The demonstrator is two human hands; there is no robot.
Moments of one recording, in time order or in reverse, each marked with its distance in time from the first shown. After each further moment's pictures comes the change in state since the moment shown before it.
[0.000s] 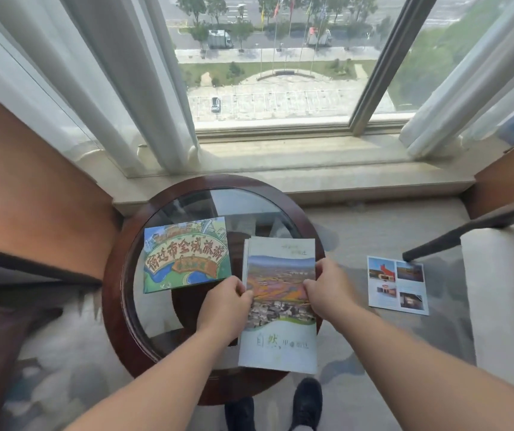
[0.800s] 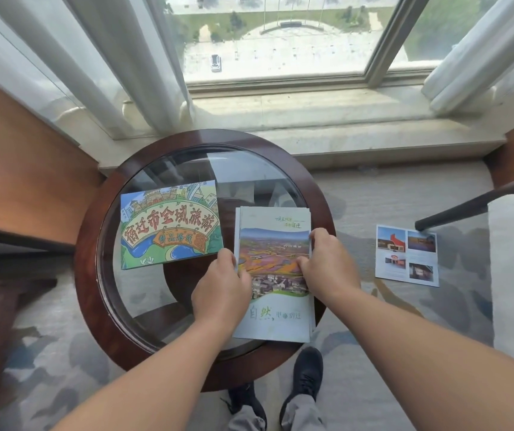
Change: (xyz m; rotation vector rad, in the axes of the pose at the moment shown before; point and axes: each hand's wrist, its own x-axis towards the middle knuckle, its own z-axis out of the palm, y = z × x) left_hand 0.027 -0.024 0.052 0.185 0.182 0.049; right_hand 0.040 0.023 0.041 -0.192 0.083 -0.177
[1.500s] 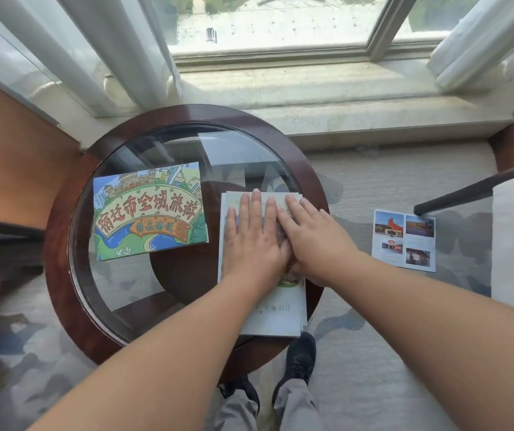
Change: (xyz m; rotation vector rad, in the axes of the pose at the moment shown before) left_hand 0.039 0.056 0.051 0.384 -0.054 0.377; right_hand 0.034 0.012 -0.009 -0.519 -0.298 -0.505
